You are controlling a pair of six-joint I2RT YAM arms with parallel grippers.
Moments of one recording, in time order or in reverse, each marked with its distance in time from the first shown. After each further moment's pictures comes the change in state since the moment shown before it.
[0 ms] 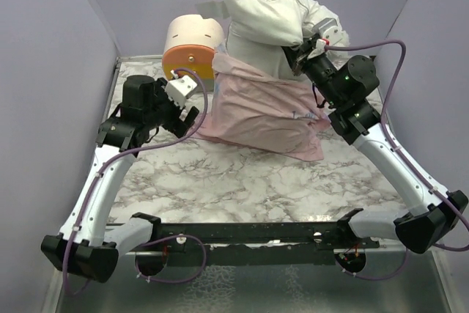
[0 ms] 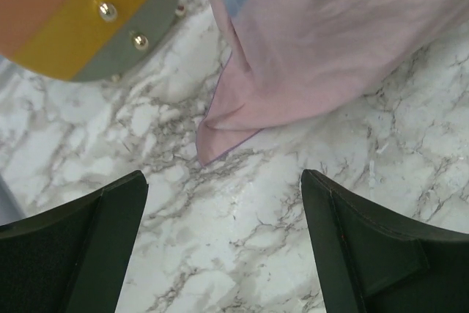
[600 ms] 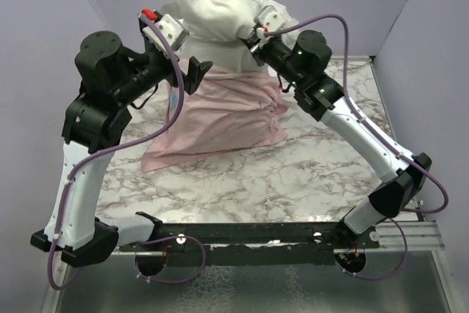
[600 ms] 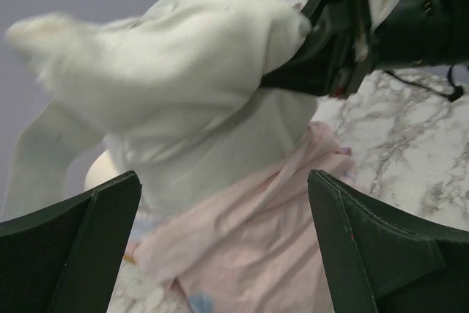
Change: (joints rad) left arm -0.105 0.221 0.676 0.051 0.104 -0.150; right arm 0.169 0.345 0.389 -0.204 0.005 -0.208
